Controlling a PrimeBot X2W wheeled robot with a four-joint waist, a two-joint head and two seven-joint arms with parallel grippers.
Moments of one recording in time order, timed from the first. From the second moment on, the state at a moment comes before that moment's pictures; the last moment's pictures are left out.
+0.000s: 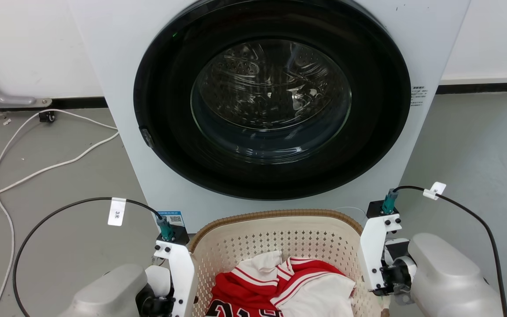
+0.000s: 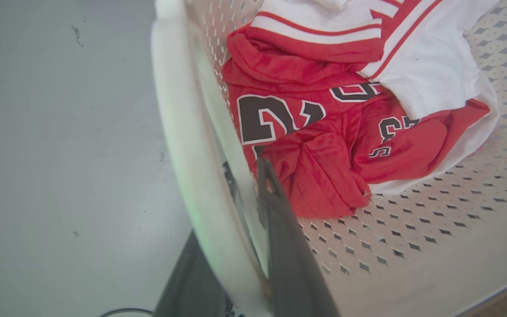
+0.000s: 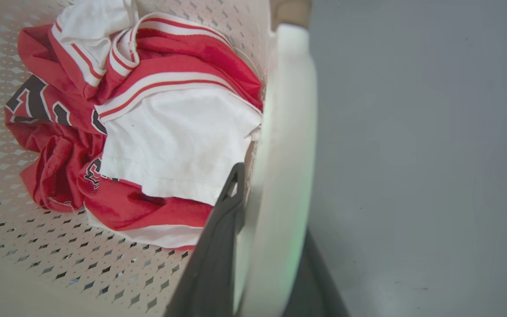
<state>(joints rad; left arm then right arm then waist) -0.67 0.40 -1.27 0.79 -1.30 -0.12 0.52 -0.70 -0.12 0.71 1.17 0.74 0.13 0.66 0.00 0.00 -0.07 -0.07</state>
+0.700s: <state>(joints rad) -0.68 0.40 -1.27 0.79 -1.30 -0.12 0.52 -0.72 -0.13 0.75 1.19 0.77 0.13 0.65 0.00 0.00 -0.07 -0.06</state>
